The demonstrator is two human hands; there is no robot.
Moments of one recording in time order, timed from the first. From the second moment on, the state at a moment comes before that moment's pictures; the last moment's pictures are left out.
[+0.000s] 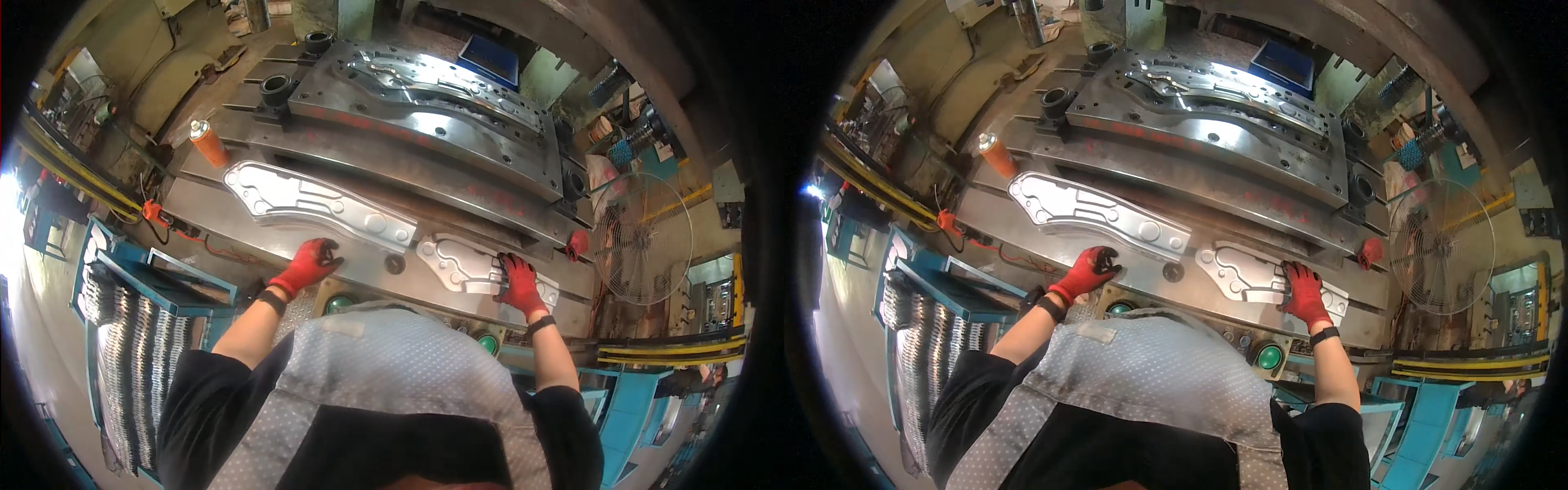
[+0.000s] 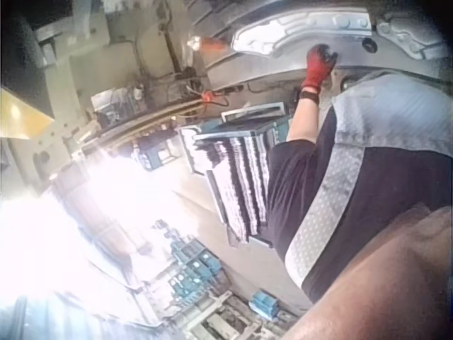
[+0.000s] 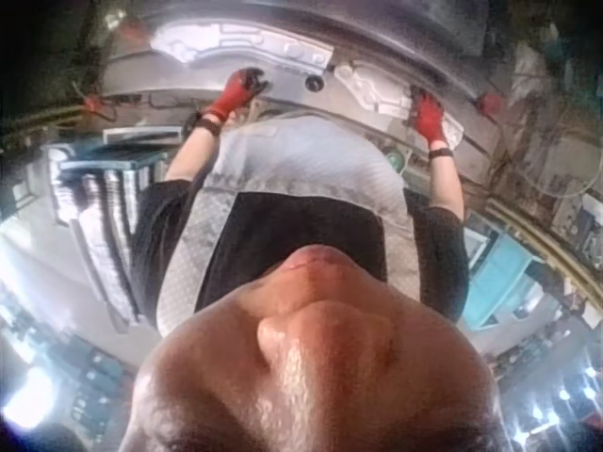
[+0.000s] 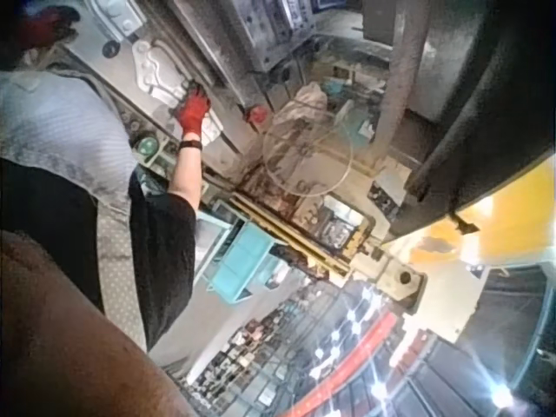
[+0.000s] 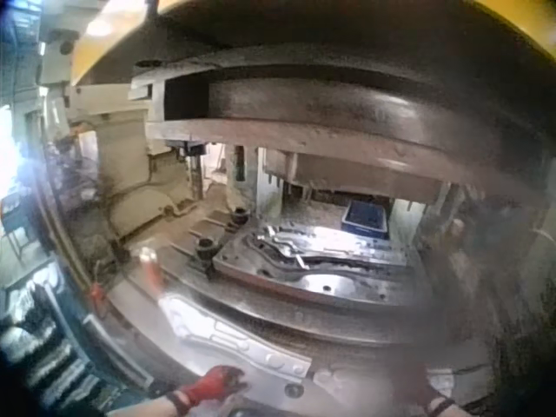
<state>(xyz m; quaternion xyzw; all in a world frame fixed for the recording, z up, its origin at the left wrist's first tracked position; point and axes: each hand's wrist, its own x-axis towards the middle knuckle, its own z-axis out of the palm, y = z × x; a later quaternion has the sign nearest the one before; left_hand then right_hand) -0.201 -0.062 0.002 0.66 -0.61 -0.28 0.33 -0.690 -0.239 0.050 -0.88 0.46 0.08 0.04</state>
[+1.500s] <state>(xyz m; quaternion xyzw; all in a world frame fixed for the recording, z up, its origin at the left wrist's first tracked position) -0.192 -0.058 0.016 0.64 -0.61 -0.33 0.33 -0.413 -0.543 0.197 -0.96 0.26 -0.06 0.02</state>
